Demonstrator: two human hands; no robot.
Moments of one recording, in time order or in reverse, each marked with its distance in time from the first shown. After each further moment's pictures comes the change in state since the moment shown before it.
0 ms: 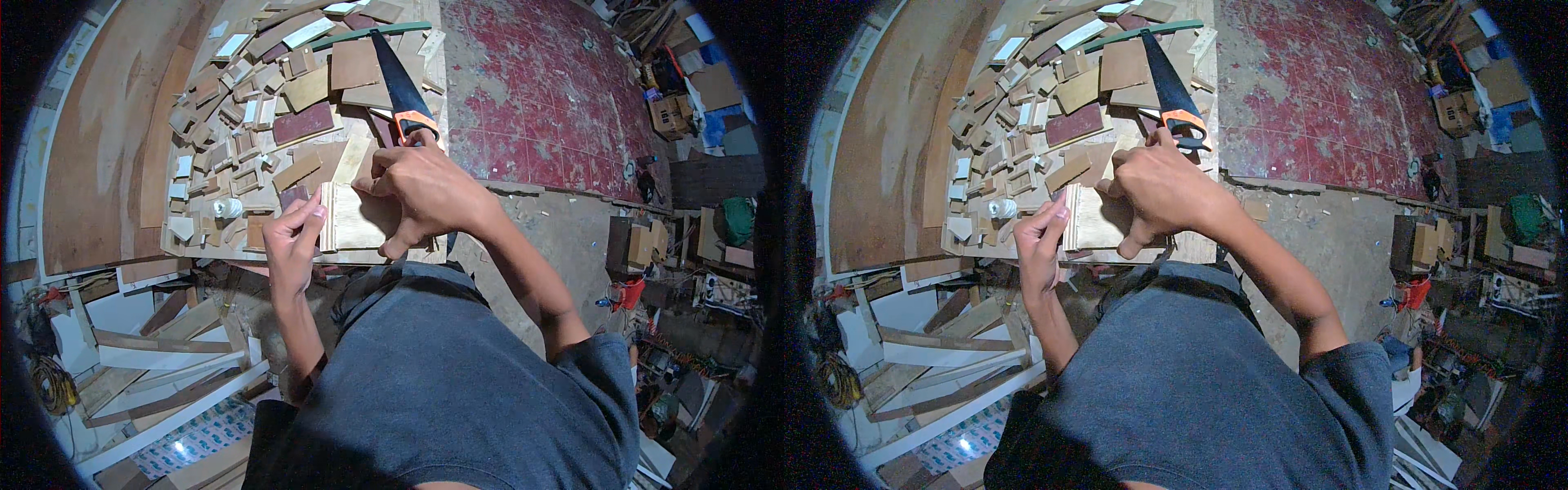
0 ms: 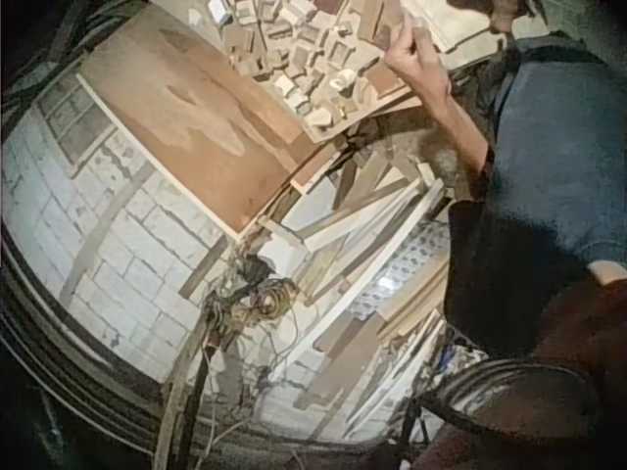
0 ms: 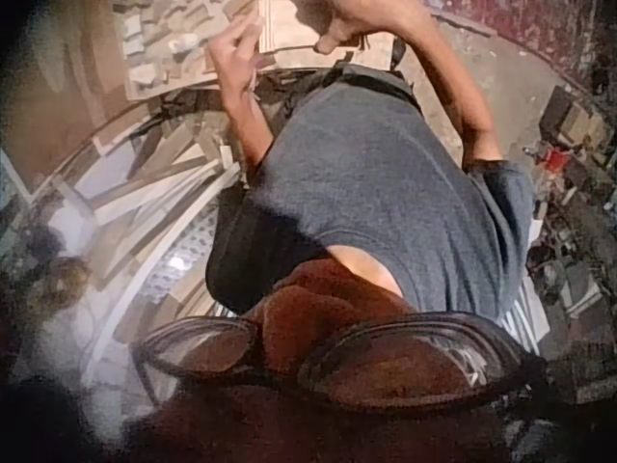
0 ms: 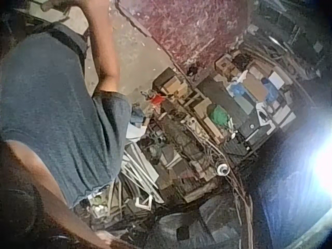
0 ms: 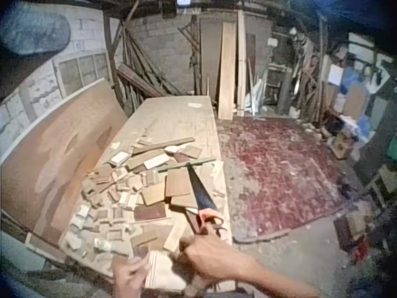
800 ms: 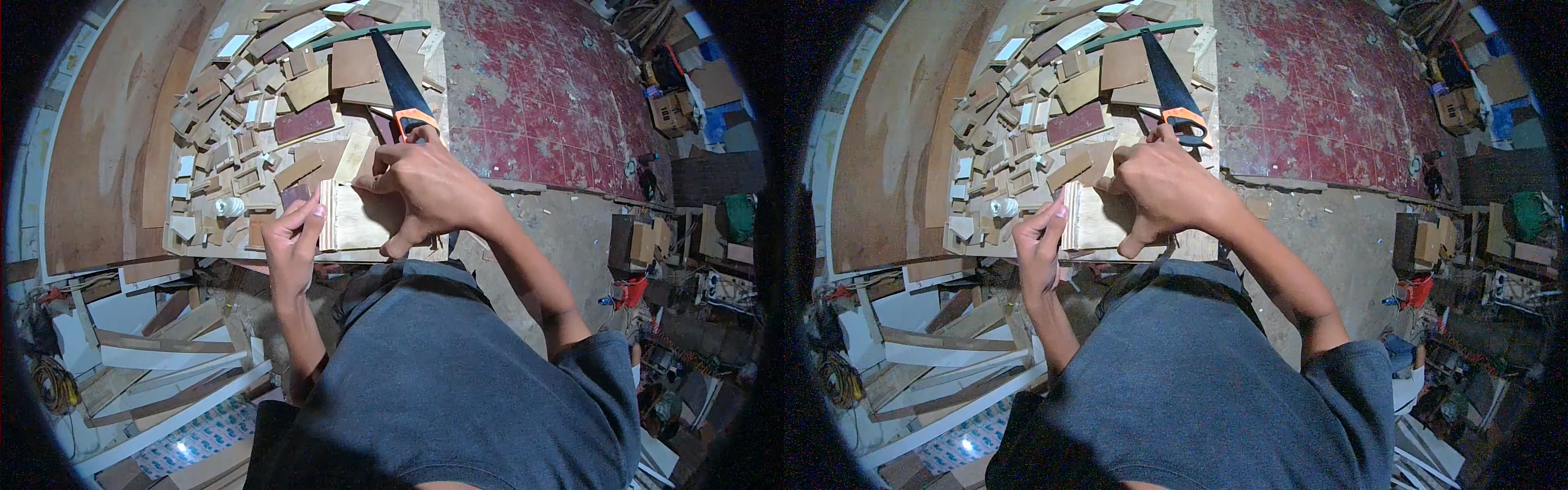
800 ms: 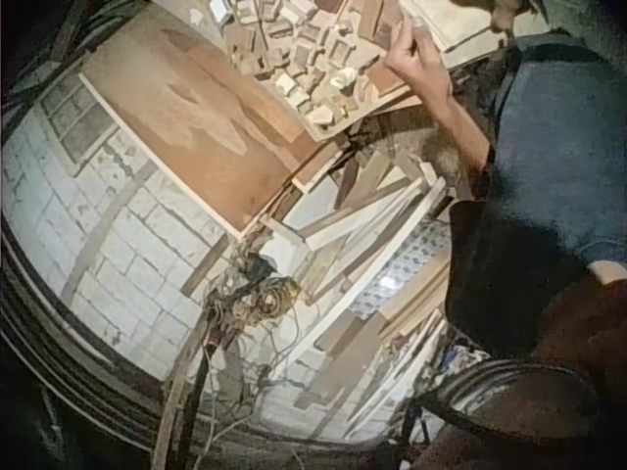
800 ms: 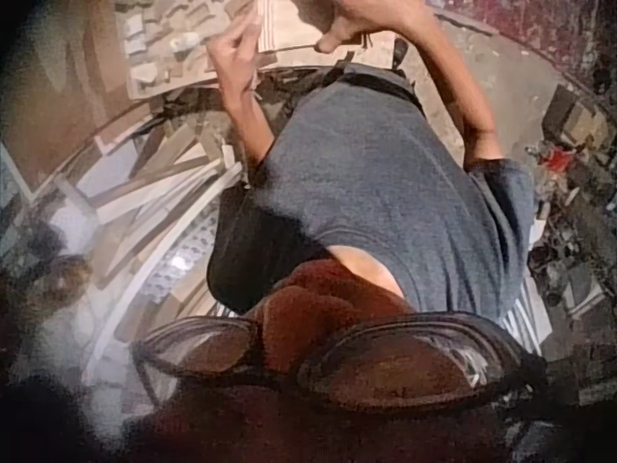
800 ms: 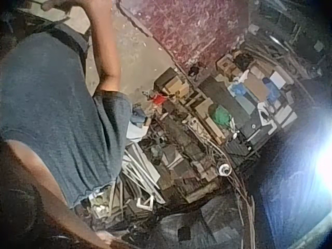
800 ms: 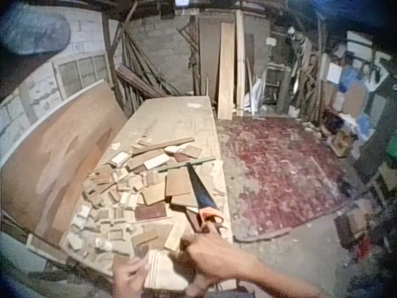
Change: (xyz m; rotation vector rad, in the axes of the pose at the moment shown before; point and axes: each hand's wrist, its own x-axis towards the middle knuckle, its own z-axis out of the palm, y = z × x) left_hand -0.009 0.005 0.000 0.022 0.021 0.013; right_hand -0.008 -0.005 -0.002 0.019 0.030 -0.010
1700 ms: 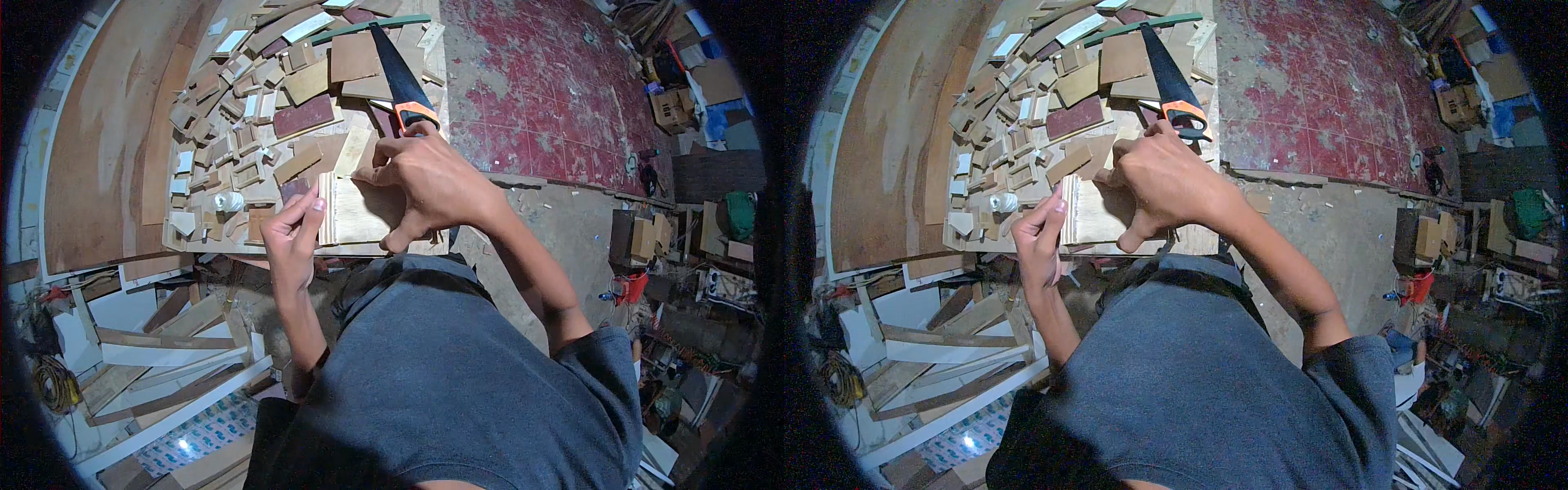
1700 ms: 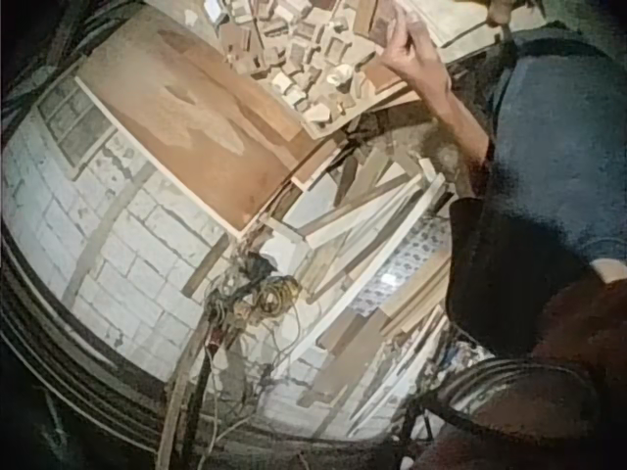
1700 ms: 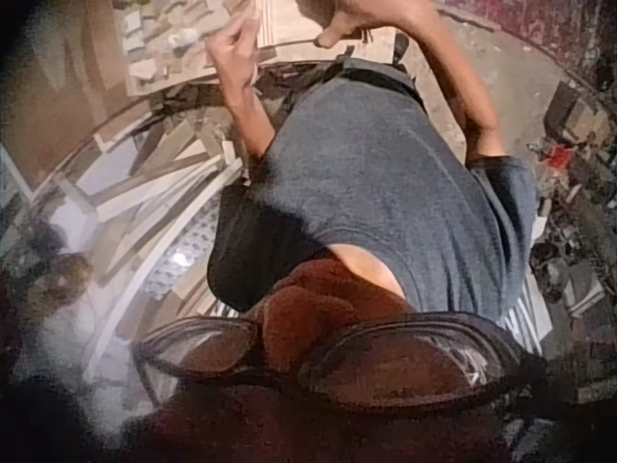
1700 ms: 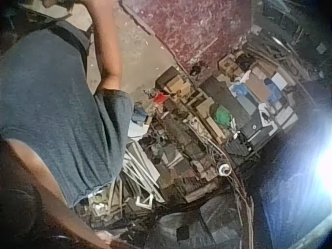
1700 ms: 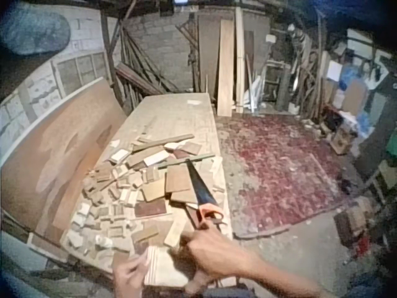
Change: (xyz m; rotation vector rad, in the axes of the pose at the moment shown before) left_hand -0.004 -0.003 0.005 -0.112 0.037 0.016; right_hand -0.004 0.001 0.005 0.035 0.054 -0.024
